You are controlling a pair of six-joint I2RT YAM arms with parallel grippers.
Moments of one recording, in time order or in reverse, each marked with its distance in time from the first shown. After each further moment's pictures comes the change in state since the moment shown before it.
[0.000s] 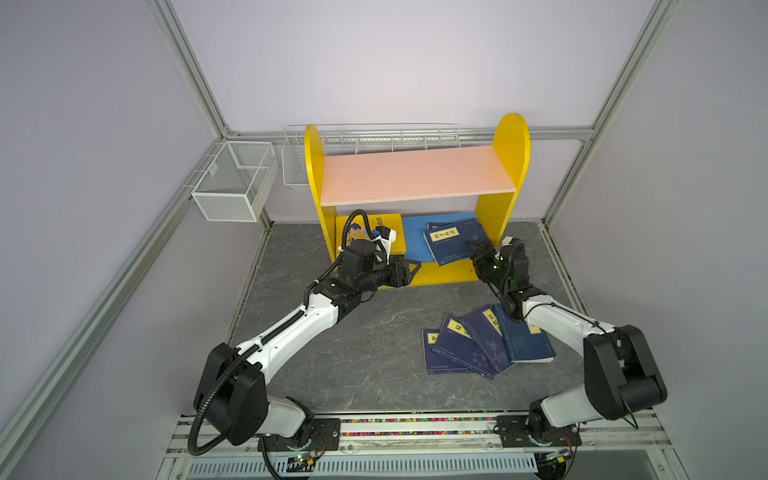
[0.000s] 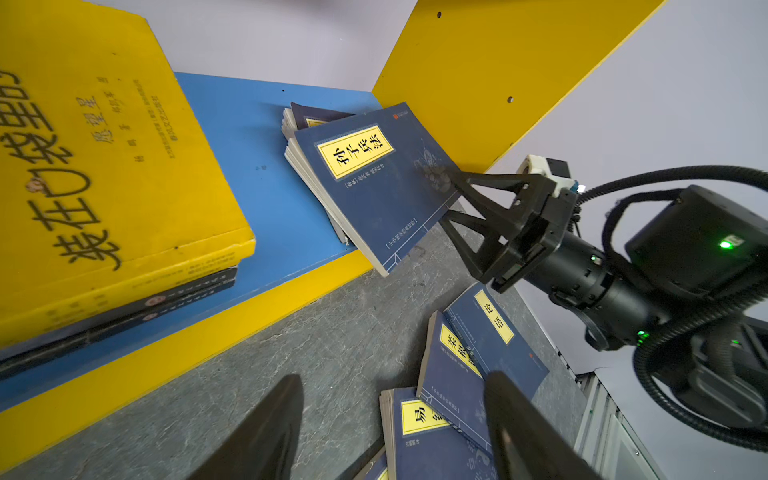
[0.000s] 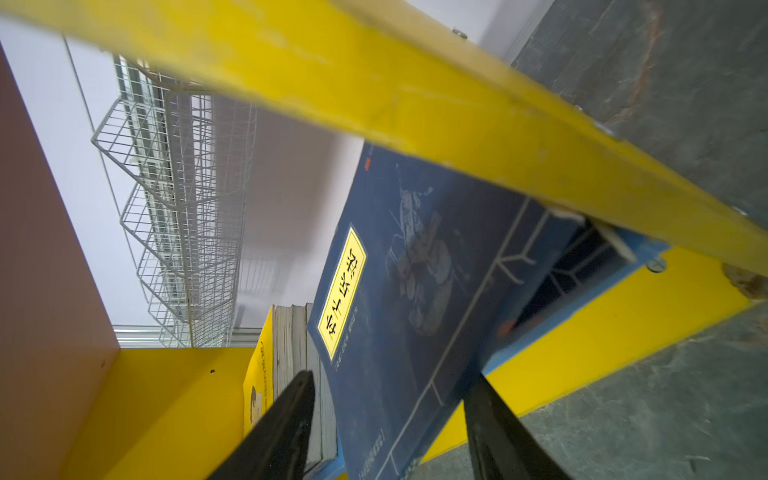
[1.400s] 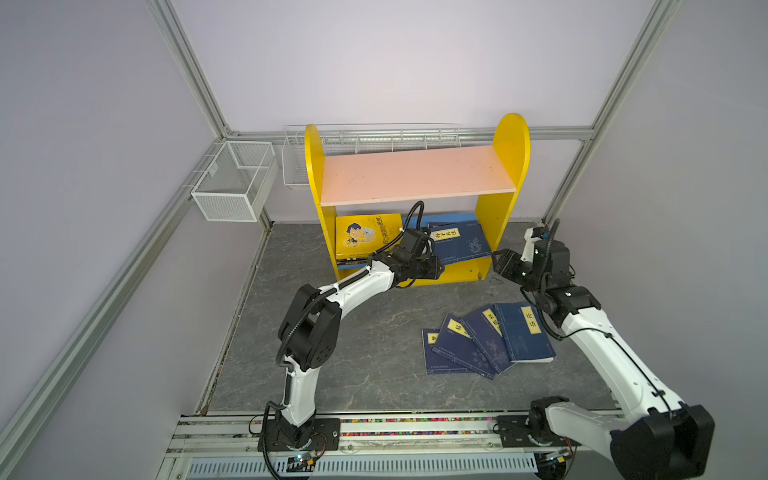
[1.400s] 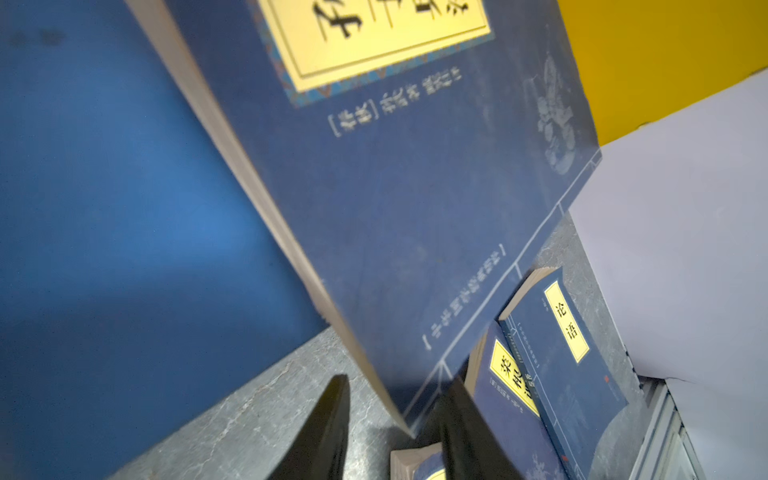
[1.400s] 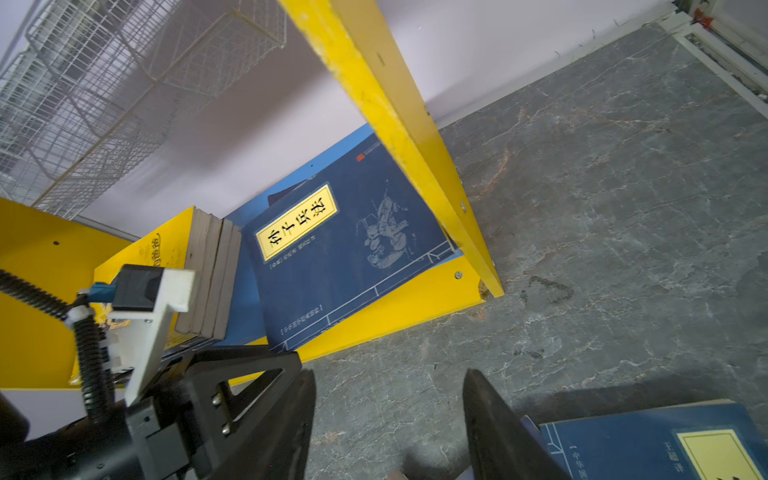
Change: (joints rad) left arm -0.115 0.565 0.533 -0.263 -0.080 -0.040; right arm -0.108 -0.312 0.153 -0.662 -0.001 -0.617
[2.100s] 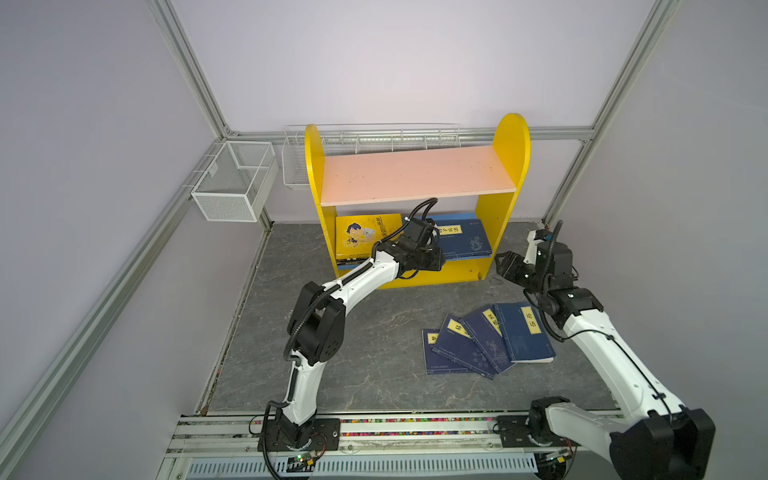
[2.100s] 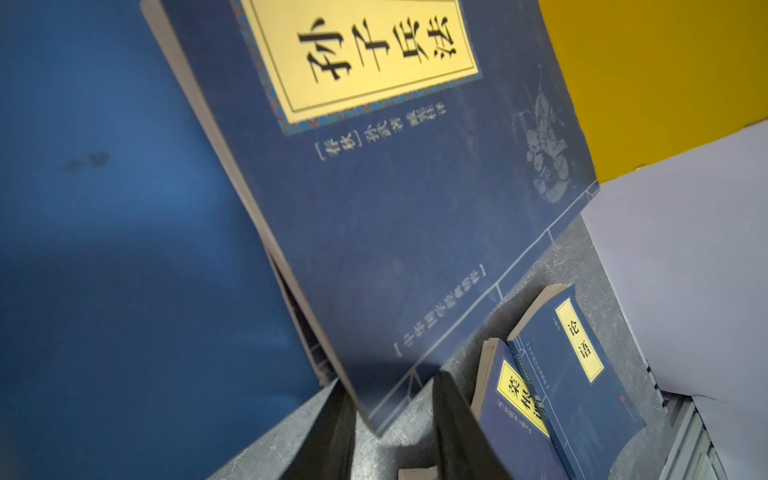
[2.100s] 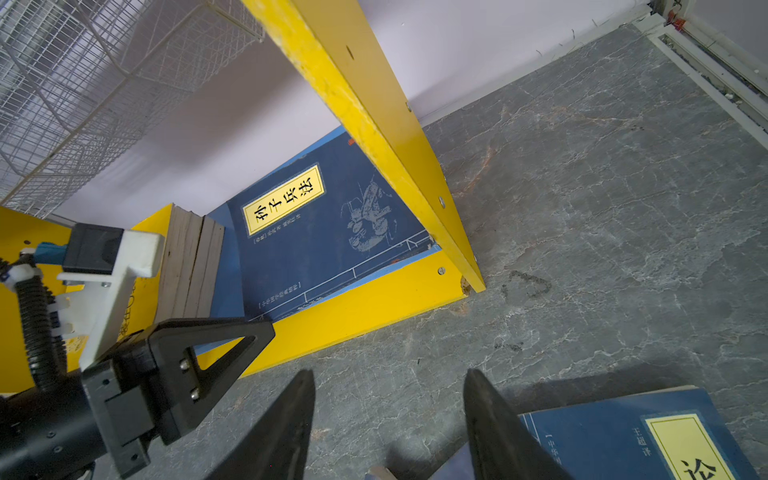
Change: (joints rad) left arm -0.001 0.076 0.201 -0.158 -0.049 0.052; right arm -0.016 -0.015 -0.011 -0.015 0.000 -0.023
